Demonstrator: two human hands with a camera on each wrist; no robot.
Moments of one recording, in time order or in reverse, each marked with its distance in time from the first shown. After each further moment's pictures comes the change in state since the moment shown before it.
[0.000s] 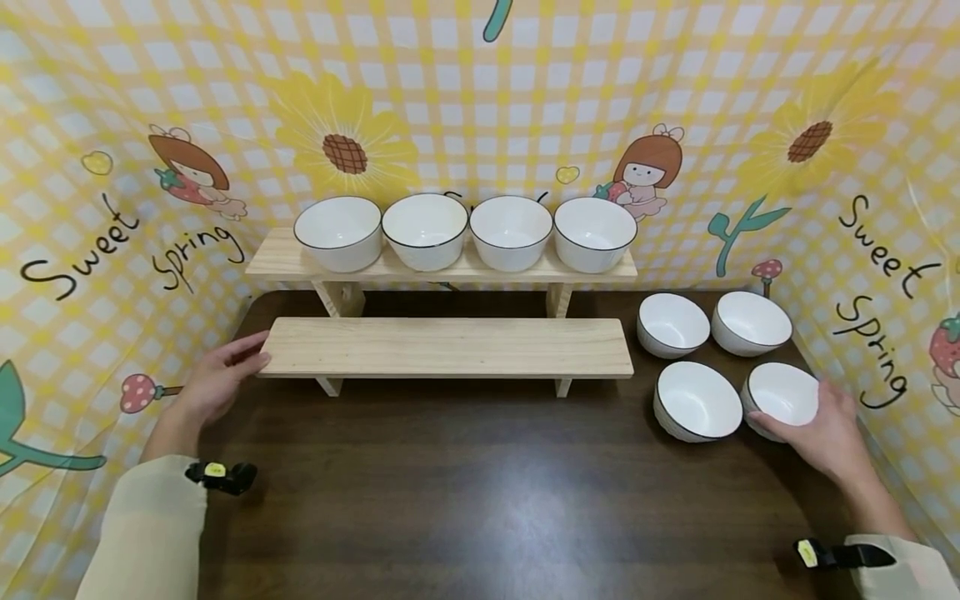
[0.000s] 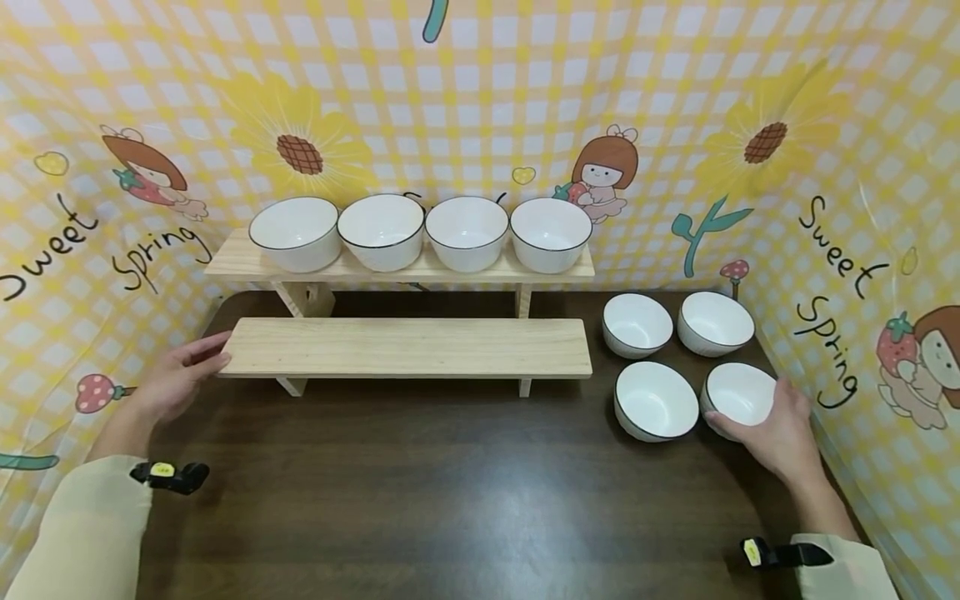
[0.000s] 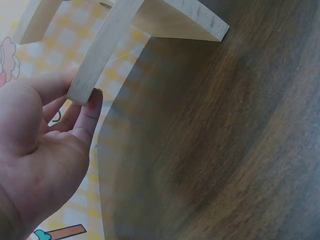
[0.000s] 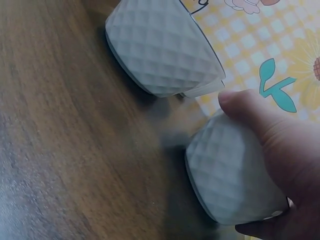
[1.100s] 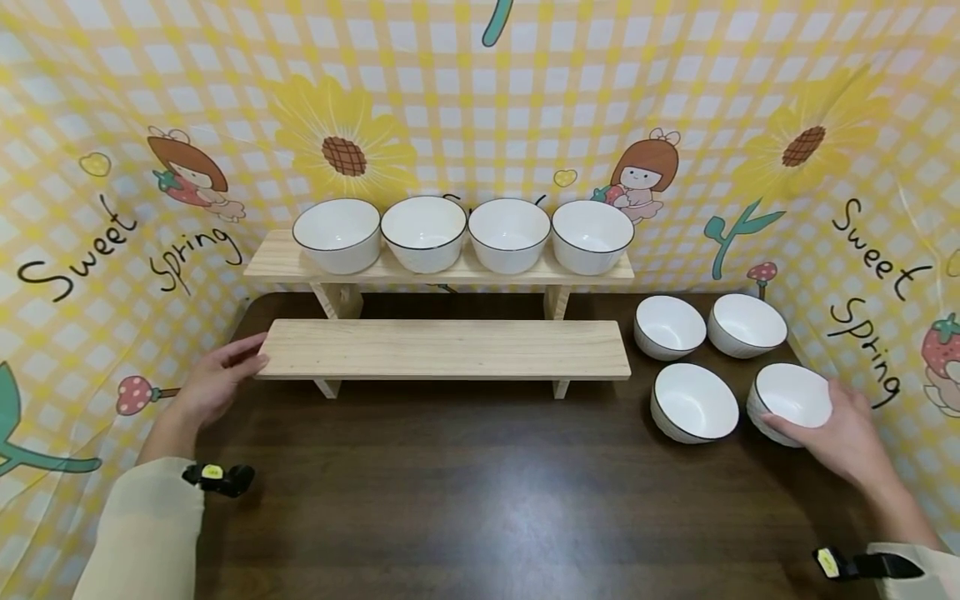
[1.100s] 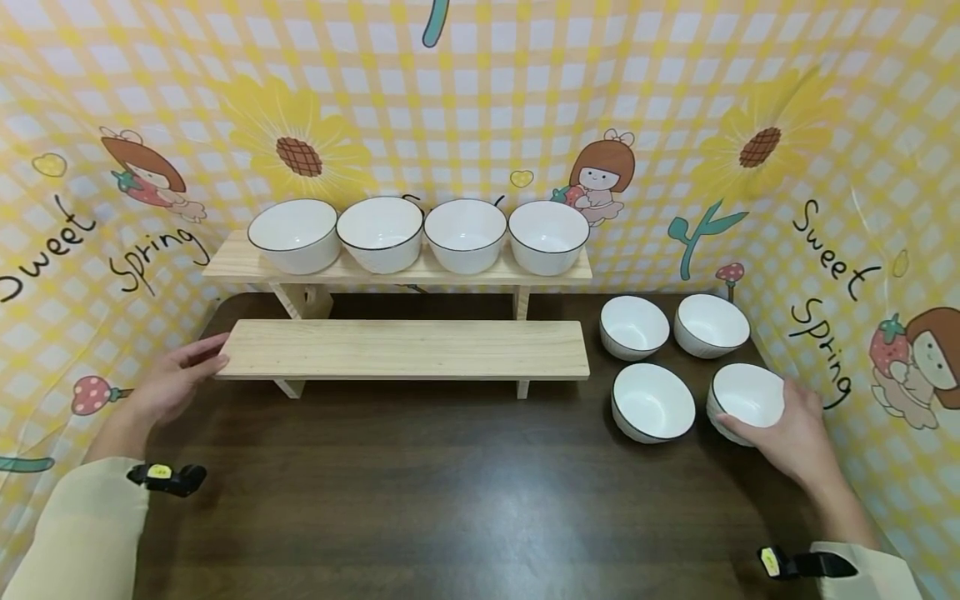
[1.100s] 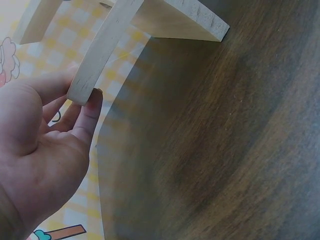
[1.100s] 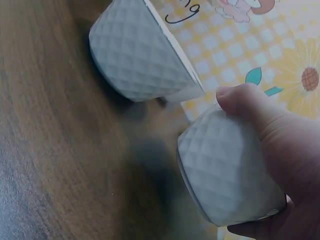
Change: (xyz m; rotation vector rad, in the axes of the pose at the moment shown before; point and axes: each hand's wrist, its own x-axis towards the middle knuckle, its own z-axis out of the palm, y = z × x) left_hand 0.001 0.003 0.000 -0.017 -0.005 -0.012; right_hand -0.005 -0.001 -0.020 -0.039 0.066 -0.109
